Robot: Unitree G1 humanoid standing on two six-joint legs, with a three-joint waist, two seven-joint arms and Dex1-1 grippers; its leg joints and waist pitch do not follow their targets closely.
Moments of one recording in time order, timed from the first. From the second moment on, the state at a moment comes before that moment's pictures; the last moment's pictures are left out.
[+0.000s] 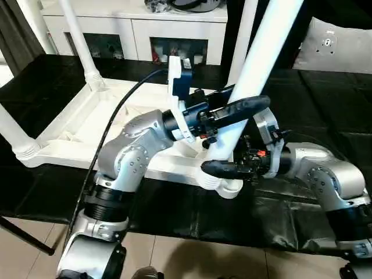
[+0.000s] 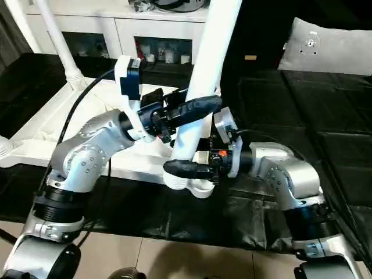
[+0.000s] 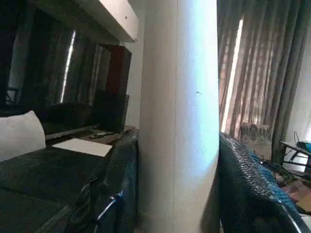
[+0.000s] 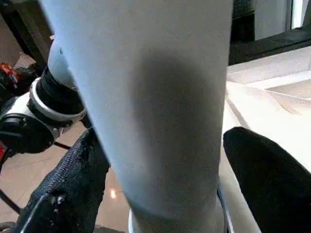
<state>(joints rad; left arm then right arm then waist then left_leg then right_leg) -0.66 0.08 -0.09 0.02 -0.67 0.47 -0.93 -0.49 -0.45 0.13 0.10 0.59 0.57 1.25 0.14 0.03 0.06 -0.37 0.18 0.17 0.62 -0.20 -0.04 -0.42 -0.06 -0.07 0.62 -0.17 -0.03</state>
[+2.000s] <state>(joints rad) -0.65 0.07 -0.08 0.07 -0.65 0.48 -0.87 -0.50 -0.39 0.15 0.14 0.52 0.56 1.19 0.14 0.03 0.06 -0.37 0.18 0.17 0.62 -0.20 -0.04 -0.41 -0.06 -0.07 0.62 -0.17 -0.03</state>
